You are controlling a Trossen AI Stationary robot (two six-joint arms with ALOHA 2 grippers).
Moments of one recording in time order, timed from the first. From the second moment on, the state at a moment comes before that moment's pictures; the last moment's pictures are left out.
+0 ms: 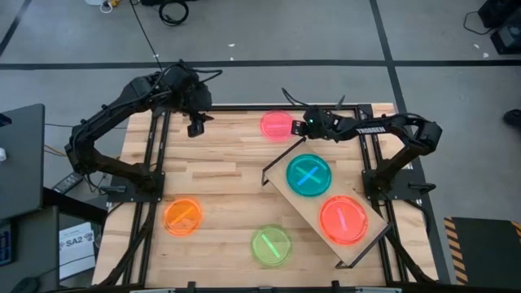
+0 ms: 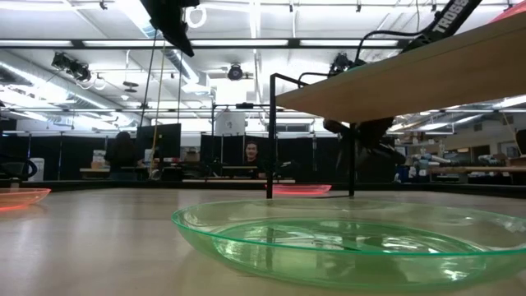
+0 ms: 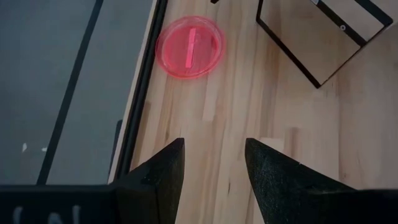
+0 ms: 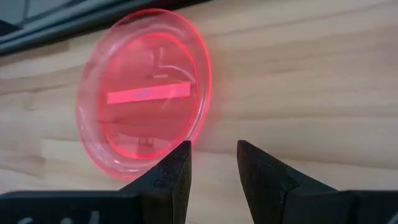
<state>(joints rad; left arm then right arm) 0.60 1.32 1.53 -1.10 0.11 0.47 -0.58 1.54 0.72 -0.04 0.16 1.00</state>
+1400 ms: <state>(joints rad) 0.60 1.32 1.53 -1.08 0.11 0.46 -0.57 1.77 0.67 0.43 0.17 1.05</state>
